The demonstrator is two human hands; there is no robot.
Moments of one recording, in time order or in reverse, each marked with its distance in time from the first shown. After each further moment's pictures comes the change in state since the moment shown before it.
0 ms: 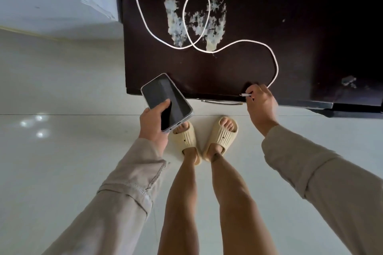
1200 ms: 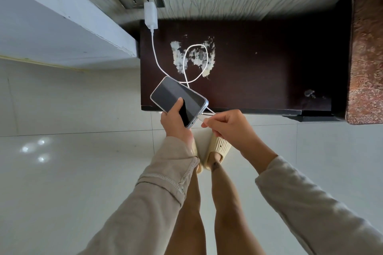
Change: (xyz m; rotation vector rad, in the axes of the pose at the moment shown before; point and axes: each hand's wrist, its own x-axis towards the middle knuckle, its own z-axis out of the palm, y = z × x) left_hand -0.107 0.038 0.036 -0.197 0.008 0.072; right_hand -0.115 -0.123 -0.140 0.691 -0.482 0.067
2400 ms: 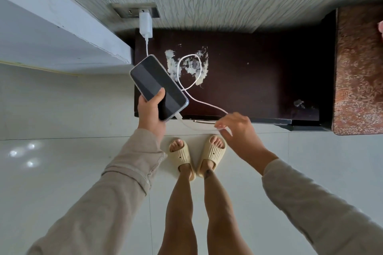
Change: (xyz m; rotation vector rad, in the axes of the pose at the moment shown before) left_hand 0.032 0.039 -0.003 -0.021 -0.237 0.129; right_hand 0.012 0.032 -0.034 -0.646 0.204 -0.424
